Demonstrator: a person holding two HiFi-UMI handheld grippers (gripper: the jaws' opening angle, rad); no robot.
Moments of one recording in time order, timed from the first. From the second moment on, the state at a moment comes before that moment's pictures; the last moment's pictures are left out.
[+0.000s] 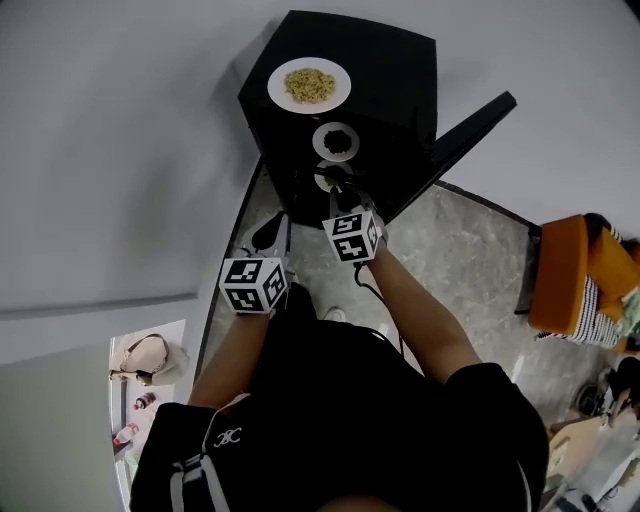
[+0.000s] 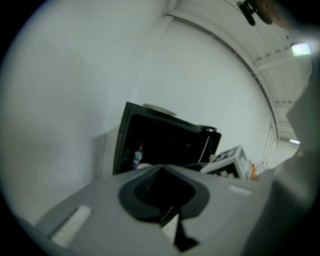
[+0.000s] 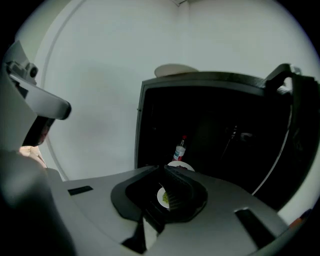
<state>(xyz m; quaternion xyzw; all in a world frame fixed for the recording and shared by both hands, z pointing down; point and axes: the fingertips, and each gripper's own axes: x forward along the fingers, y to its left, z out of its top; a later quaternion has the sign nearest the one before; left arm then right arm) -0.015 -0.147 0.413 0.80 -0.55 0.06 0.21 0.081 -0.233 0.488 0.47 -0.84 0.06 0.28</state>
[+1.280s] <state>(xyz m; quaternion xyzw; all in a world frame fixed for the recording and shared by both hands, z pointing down) -0.128 -0.193 0.489 0.77 -0.55 0.09 0.32 0.052 -0.399 0.681 0.45 -0.73 0.03 0.52</state>
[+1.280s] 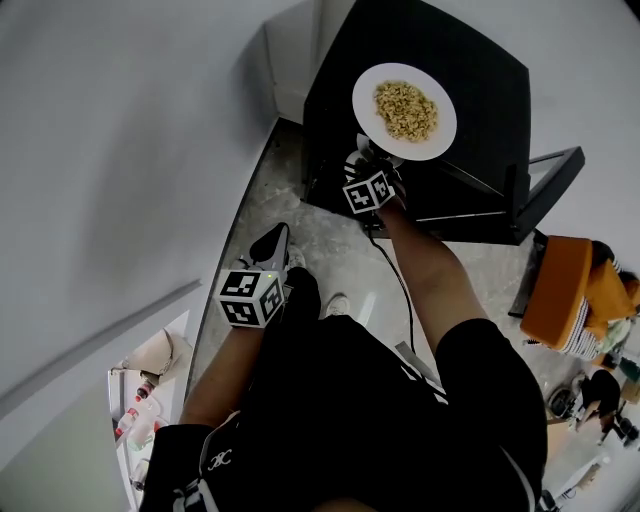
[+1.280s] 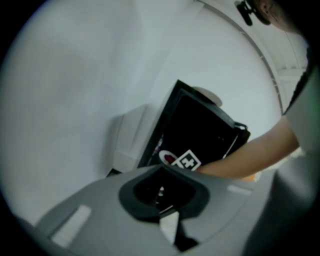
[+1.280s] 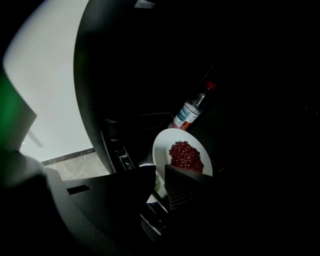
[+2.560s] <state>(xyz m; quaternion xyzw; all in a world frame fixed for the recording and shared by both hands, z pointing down) -0.070 -0.163 0.490 0.78 -0.53 0.12 0.31 0.094 -0.308 0.649 0.54 -0.58 0.60 -0.14</state>
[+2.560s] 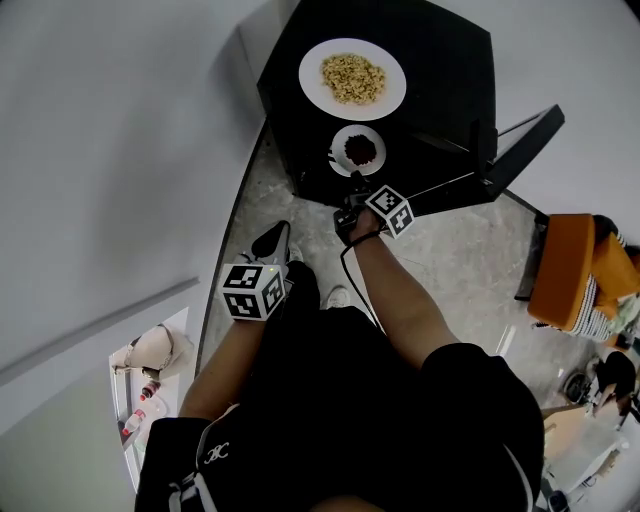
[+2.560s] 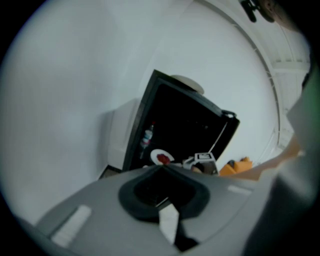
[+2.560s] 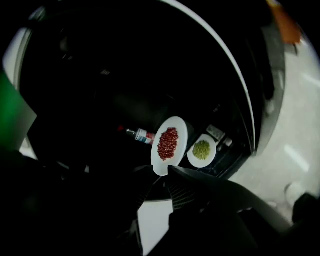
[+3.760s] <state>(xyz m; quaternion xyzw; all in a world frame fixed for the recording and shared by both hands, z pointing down) -0.097 -0.179 0.504 0.79 -0.50 0.17 0.32 0.101 -0.333 0.691 0.55 -0.44 0.65 -0.27</state>
